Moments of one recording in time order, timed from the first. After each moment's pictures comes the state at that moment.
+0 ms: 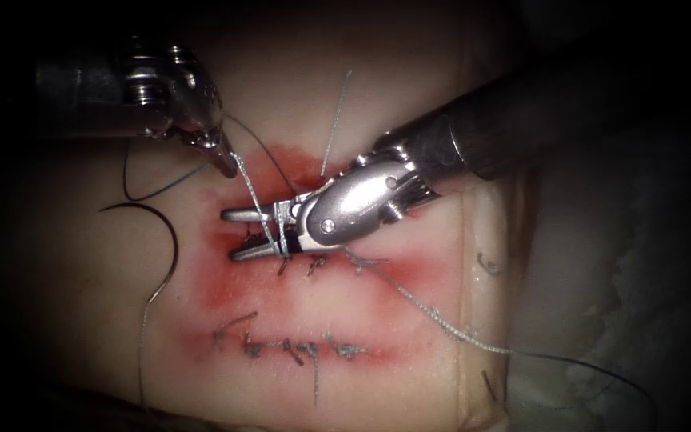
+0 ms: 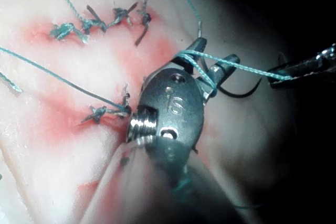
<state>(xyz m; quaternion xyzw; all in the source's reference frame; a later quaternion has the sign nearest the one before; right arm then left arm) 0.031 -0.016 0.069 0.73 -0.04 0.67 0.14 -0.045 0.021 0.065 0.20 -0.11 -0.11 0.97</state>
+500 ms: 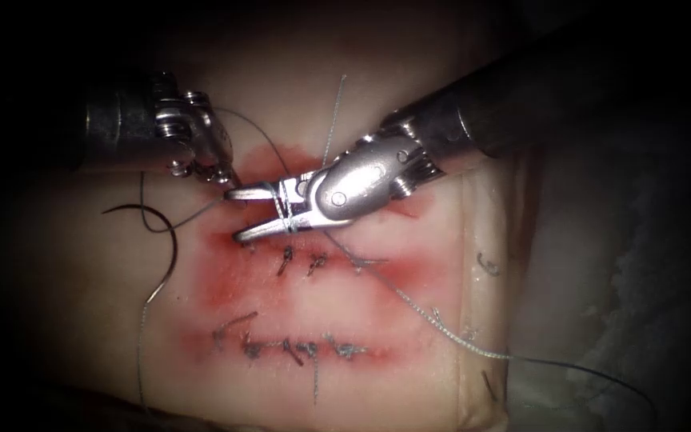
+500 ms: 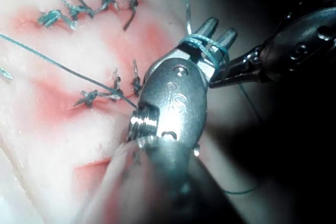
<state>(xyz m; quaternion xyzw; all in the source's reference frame) 0.030 -0.013 0.068 0.76 -0.05 0.65 0.06 -0.045 0.018 0.072 0.23 -0.09 -0.18 0.95</state>
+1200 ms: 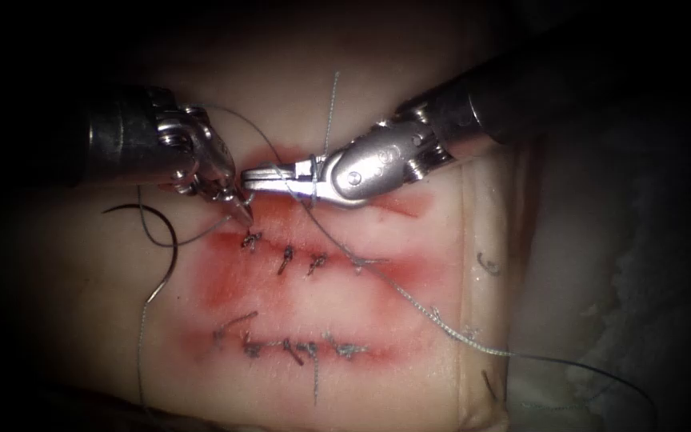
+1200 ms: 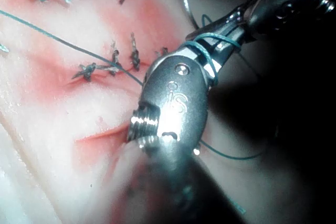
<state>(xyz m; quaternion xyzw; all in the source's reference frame) 0.029 -0.010 0.070 0.75 0.02 0.66 -0.07 -0.045 0.016 0.072 0.26 -0.10 -0.25 0.93</state>
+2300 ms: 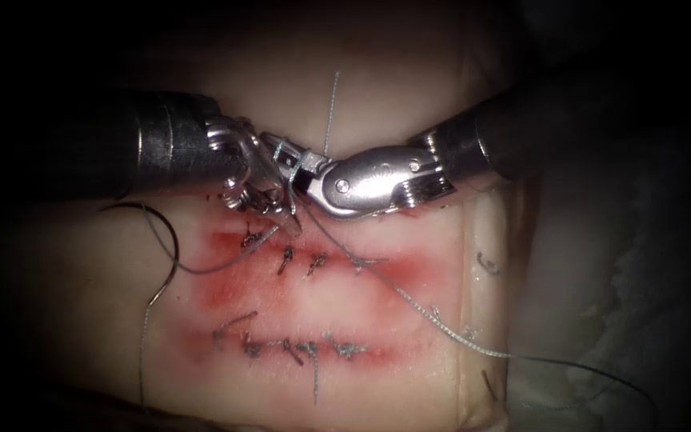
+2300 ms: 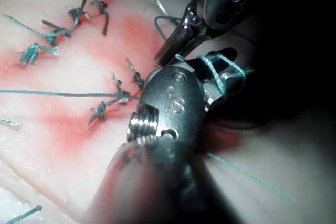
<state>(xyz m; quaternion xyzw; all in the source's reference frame) 0.029 -0.012 0.072 0.59 0.12 0.75 -0.28 -0.050 0.015 0.071 0.23 -0.11 -0.28 0.92</state>
